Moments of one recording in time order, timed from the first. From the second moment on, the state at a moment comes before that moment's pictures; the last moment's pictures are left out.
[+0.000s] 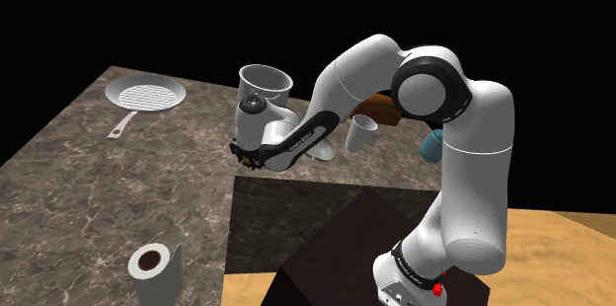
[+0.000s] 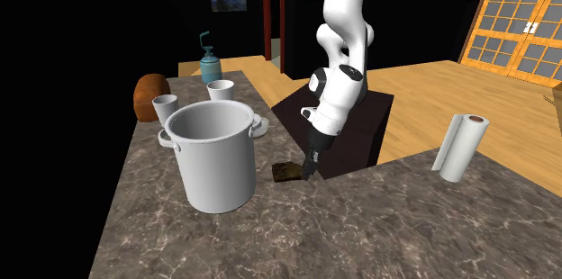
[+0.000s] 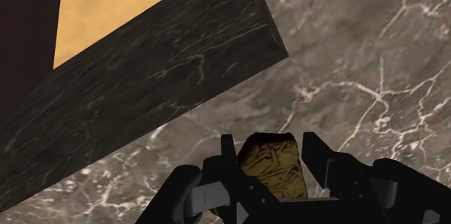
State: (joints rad) arm 0.30 0.54 -0.06 -2.08 -0.58 2.68 1.94
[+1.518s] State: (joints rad) arm 0.27 0.38 -0.01 -2.10 -0.51 2.55 1.85
